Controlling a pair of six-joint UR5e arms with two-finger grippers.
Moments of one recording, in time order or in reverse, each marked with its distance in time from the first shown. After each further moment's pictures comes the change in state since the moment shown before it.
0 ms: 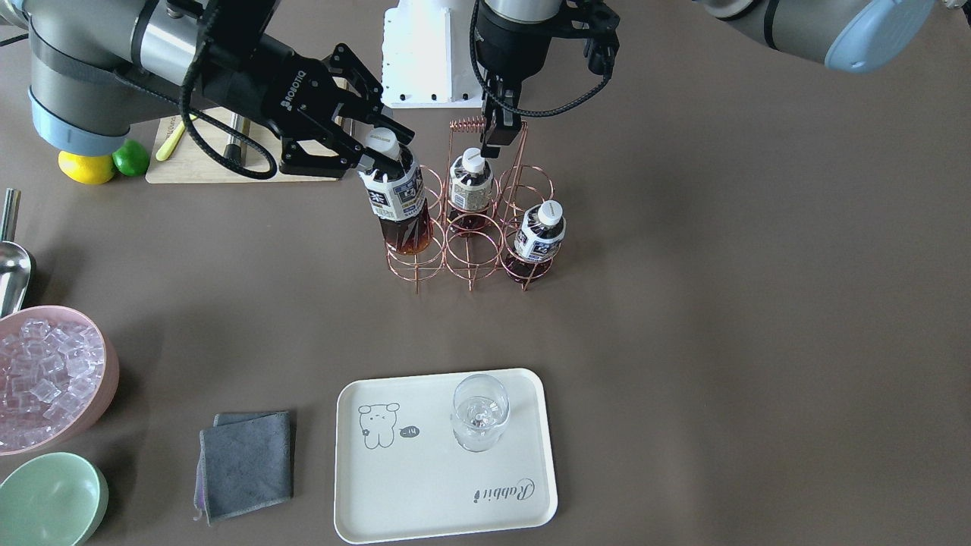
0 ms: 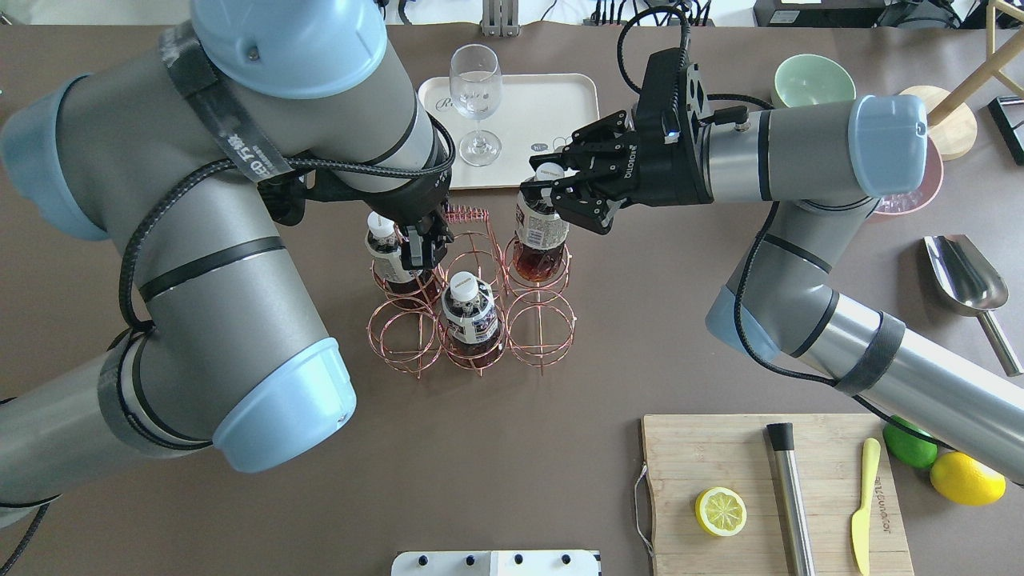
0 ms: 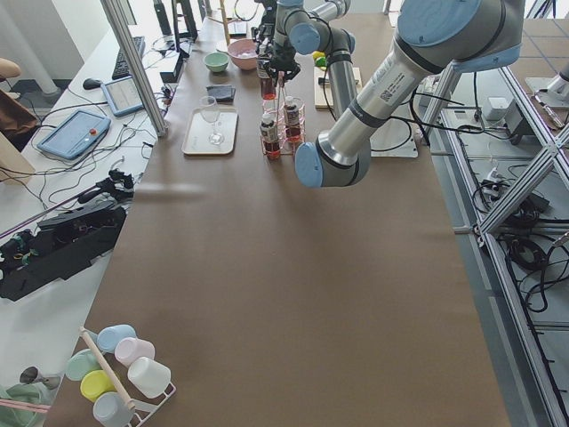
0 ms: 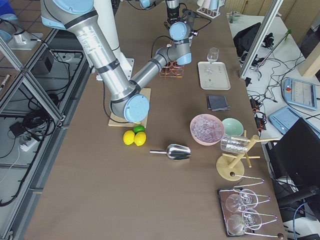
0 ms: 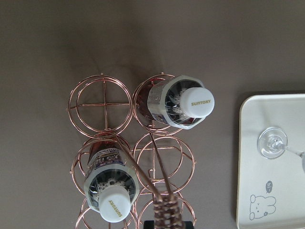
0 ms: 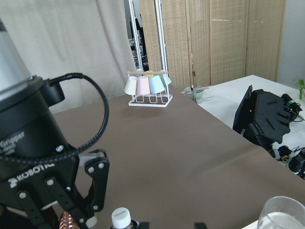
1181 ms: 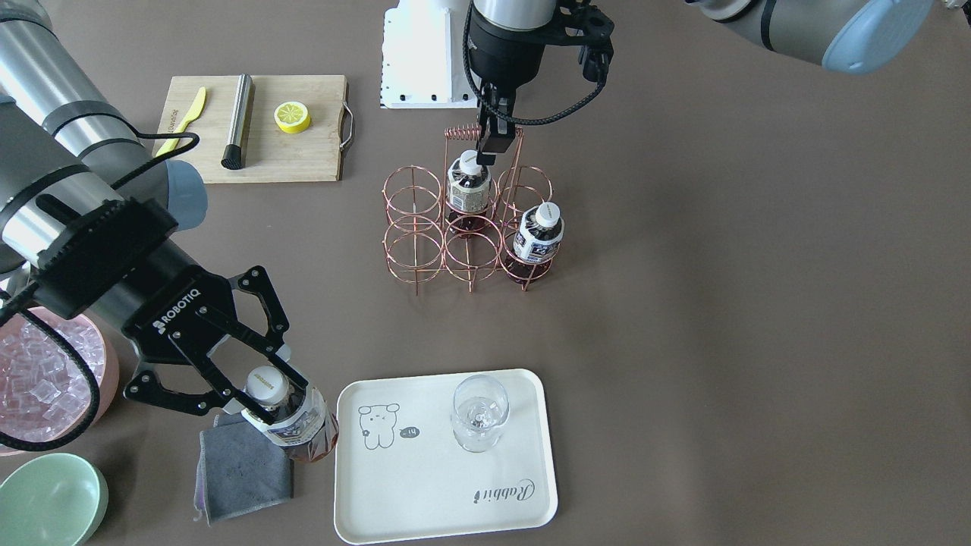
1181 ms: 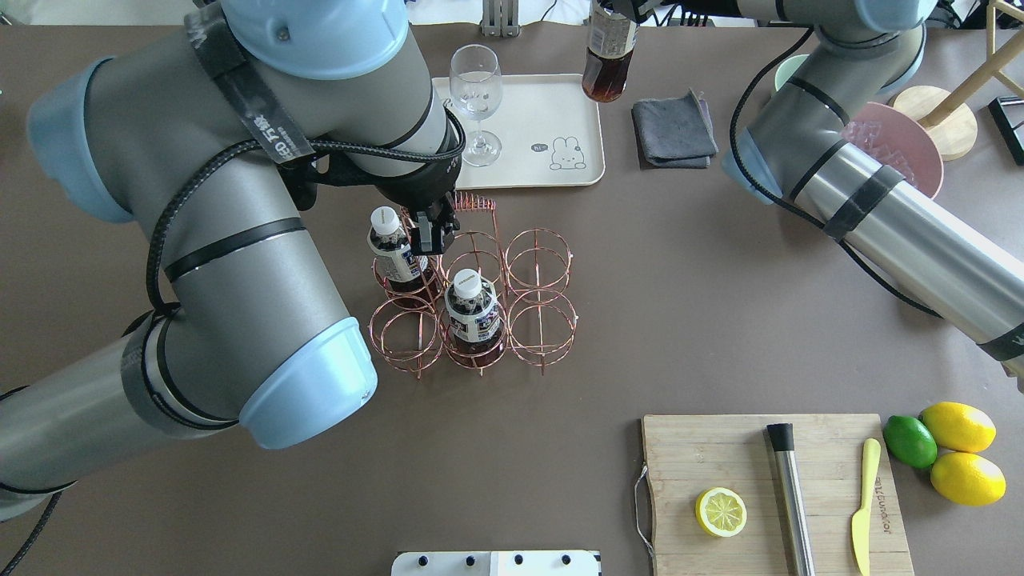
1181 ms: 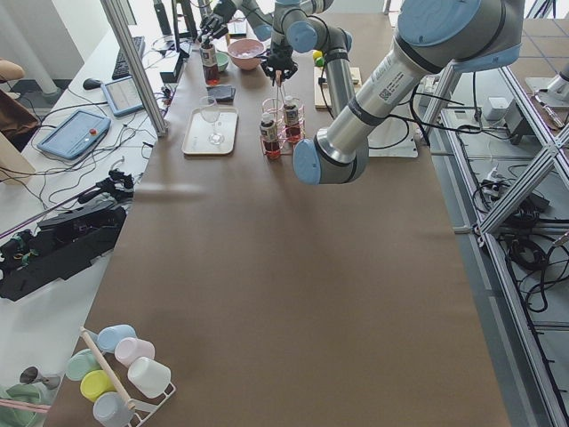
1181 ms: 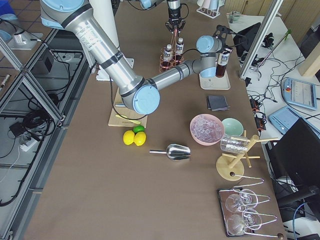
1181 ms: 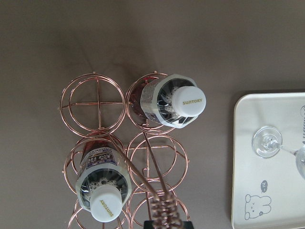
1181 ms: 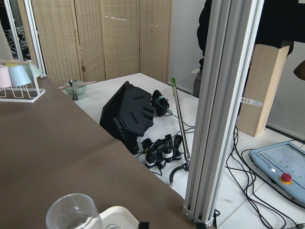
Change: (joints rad) left arm -0.010 -0.025 0.037 -0.001 0.004 0.008; right arm 0.116 0.150 -0.490 0.148 -0.207 -0.052
